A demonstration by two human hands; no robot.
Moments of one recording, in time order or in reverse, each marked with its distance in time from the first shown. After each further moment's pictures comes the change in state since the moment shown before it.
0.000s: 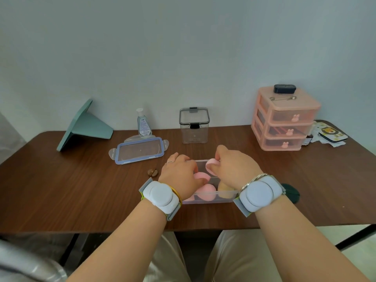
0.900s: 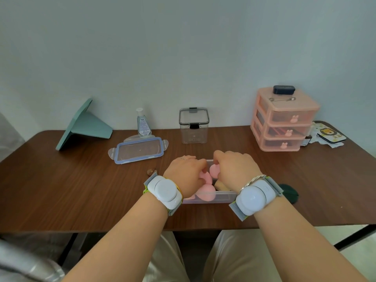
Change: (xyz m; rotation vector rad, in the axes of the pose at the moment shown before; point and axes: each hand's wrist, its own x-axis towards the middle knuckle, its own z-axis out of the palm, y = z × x) left_hand 0.011 0.003 0.001 0.130 0.009 0.261; right_hand -0.007 0.001 0.001 -0.215 -0.002 -0.118
